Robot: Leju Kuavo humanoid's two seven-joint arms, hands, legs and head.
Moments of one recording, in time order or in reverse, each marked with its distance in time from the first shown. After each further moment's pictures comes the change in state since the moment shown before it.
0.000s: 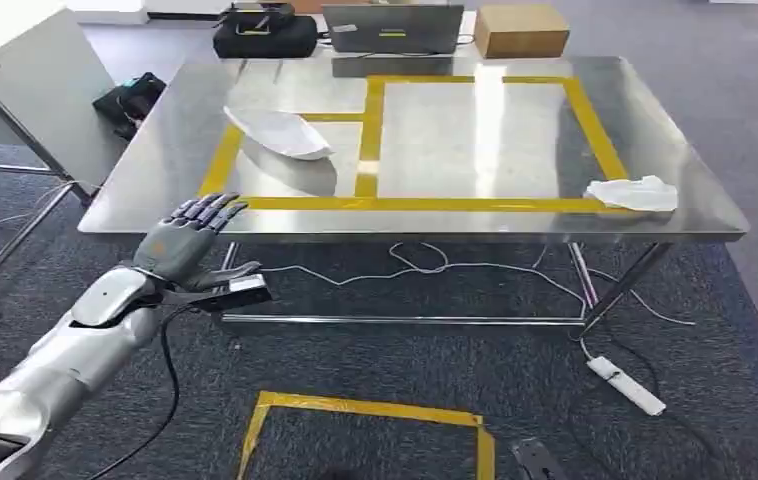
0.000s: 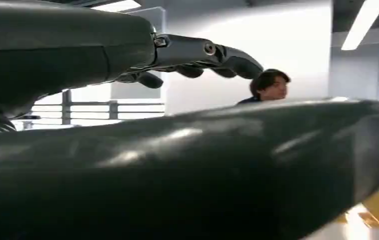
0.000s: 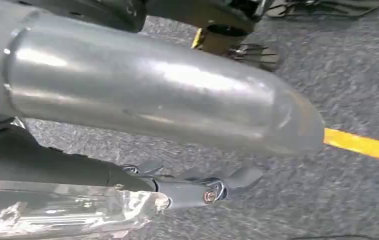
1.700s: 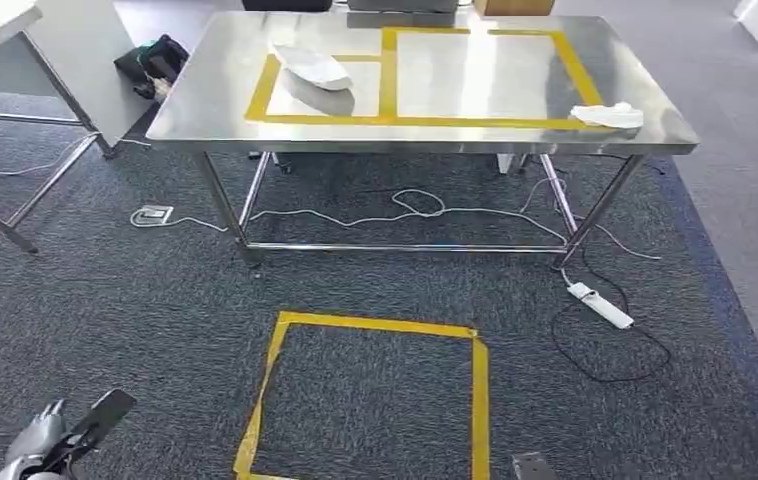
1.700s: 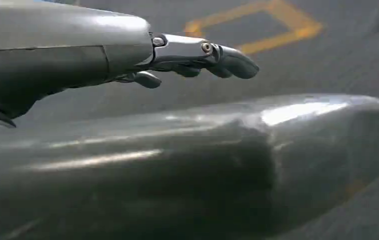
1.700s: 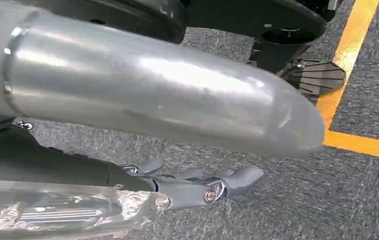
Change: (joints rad) left arm 0.468 -0.005 0.623 0.388 0.298 -0.084 0.254; right arm 0.063 0.006 -0.090 0.000 -0.005 -0.030 -0.026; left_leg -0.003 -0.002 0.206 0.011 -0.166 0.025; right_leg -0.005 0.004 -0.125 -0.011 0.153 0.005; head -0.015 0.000
